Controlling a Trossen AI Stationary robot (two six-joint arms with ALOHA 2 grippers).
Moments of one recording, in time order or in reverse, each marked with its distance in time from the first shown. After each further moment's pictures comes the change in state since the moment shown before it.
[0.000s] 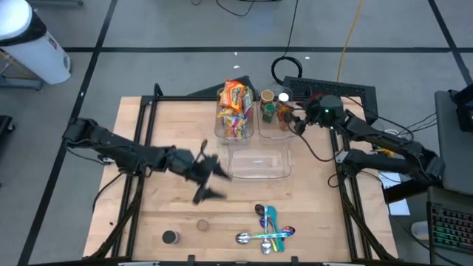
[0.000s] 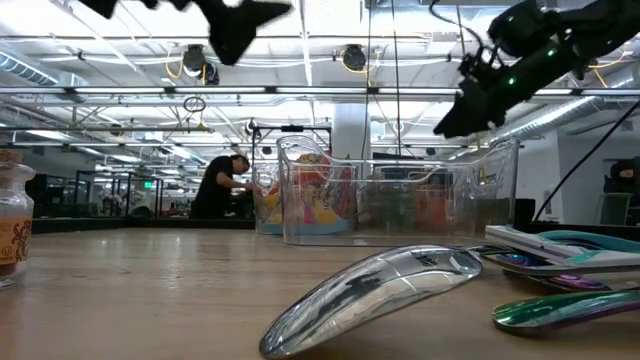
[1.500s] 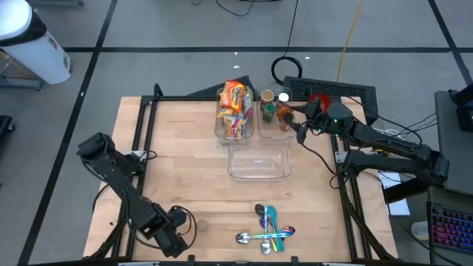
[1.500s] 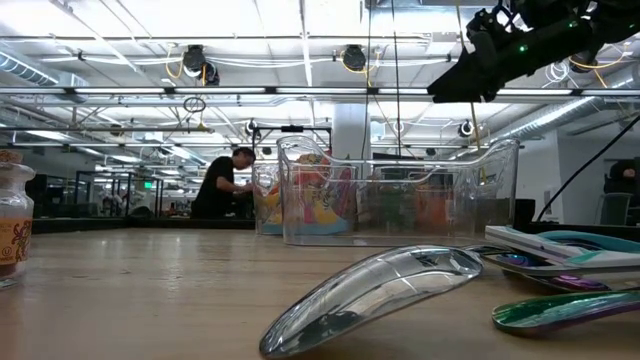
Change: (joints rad) left arm -0.619 0.344 0.481 -1.274 0.029 -1.321; right arm 0.197 -0.124 0.001 0.065 0.002 0.026
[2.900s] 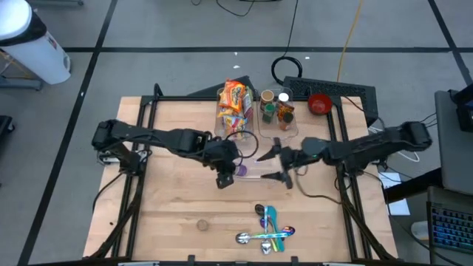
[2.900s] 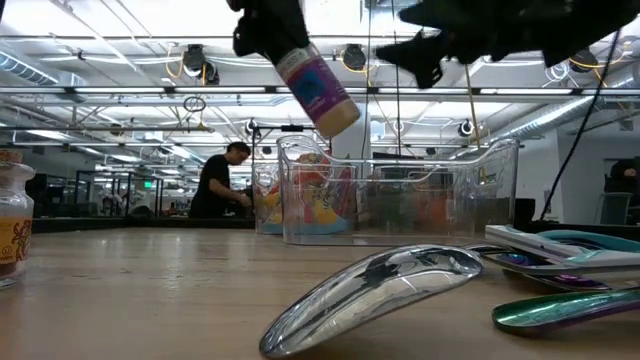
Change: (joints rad) left arm 0.737 0.010 0.323 0.058 -0.228 1.259; right arm 0.571 0.443 0.017 0.519 -0.123 0.131
